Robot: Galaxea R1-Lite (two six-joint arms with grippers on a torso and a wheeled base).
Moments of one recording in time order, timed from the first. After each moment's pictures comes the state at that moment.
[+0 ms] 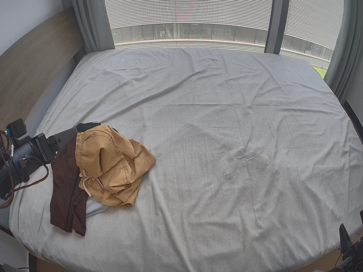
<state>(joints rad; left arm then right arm) -0.08 1.26 -0.53 -0.55 -0.16 -0.31 0.00 0.02 -0.02 0.00 -0.01 0.00</state>
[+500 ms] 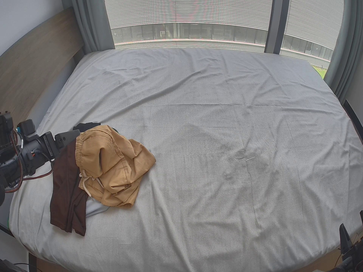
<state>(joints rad) 0.04 1.42 -0.59 -0.55 -0.29 -0.34 0.00 0.02 -0.02 0.00 -0.01 0.00</state>
